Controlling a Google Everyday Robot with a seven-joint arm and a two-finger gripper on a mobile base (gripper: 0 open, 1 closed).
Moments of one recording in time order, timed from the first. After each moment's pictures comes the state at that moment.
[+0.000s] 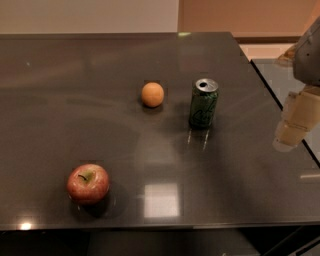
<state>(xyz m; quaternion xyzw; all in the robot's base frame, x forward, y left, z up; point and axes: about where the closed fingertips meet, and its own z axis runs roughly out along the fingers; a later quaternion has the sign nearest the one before) 0.438 -0.217 0.976 -0.60 0.78 -0.03 0.16</state>
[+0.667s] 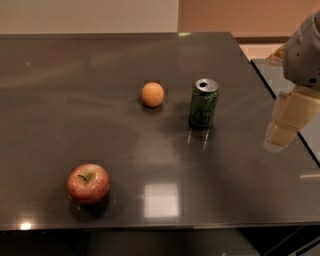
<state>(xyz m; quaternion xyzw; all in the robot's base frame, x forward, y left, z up) 0.437 -0.196 0.978 -0.62 0.77 -0.03 0.17</state>
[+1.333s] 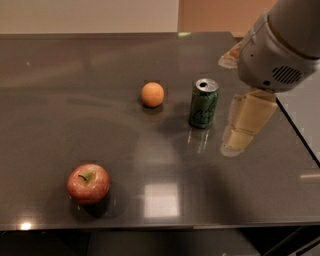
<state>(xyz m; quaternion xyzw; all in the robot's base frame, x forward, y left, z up) 0.427 -0.116 0.984 -0.66 0.72 0.01 0.20</state>
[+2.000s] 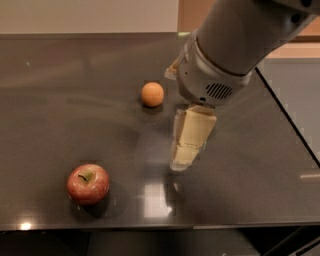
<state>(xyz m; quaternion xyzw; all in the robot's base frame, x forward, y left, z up) 0.415 -0.028 0.966 -0.71 0.67 0.05 0.21</state>
